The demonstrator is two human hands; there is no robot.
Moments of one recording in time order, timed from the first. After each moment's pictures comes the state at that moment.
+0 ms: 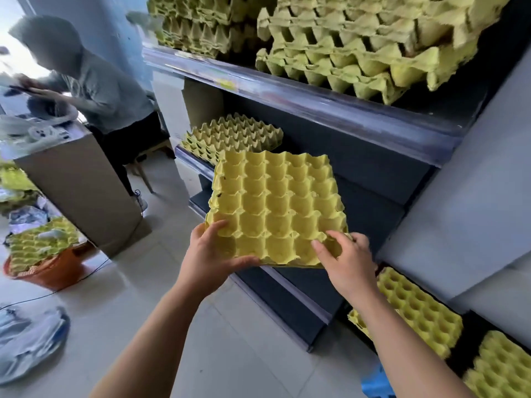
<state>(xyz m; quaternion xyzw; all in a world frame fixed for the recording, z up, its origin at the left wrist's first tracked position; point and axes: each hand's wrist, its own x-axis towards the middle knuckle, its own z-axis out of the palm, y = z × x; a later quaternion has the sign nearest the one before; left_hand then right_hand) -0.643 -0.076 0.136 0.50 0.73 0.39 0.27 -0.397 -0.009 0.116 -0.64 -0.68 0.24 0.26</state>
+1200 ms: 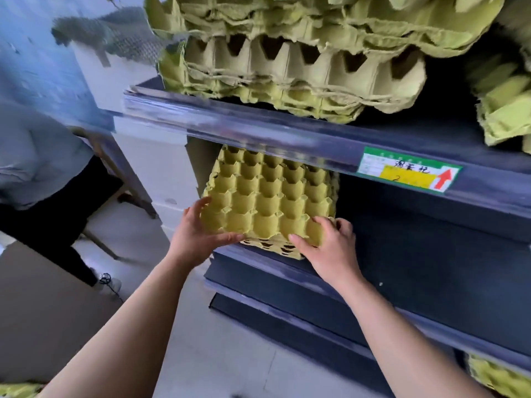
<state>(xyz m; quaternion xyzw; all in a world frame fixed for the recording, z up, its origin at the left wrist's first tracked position) -1.034 0.341 0.111 0.59 0.65 0.33 0.35 -0.774 0.297 0.096 -0.74 -0.58 0.22 0.27</state>
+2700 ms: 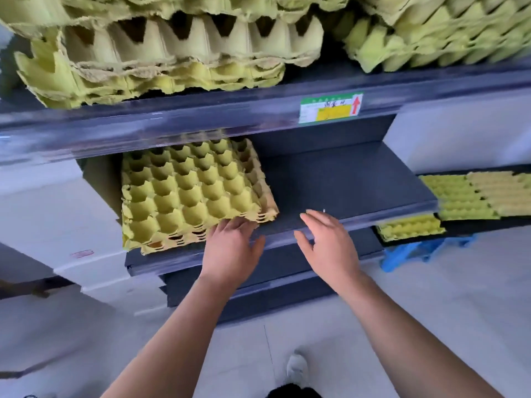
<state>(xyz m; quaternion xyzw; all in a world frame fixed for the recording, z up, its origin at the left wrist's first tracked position) -0.983 0.321 0.096 0.92 0.33 0.18 0.12 -0.832 0.196 0.103 -0.83 -0.50 -0.07 0.24</state>
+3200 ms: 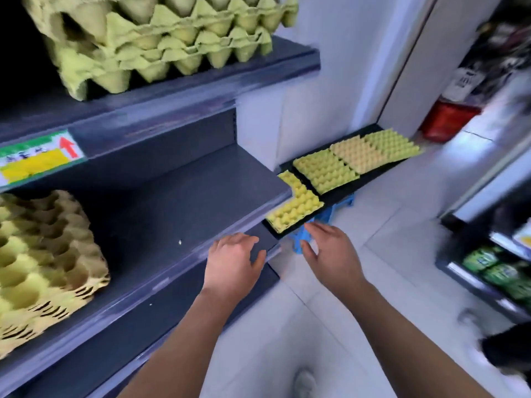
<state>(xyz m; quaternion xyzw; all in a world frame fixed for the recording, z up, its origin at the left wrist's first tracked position) -0.737 0.154 0.080 0.96 0.13 0.14 0.18 -0.650 -0.026 0.101 -0.92 -0.31 -0.11 0.21</state>
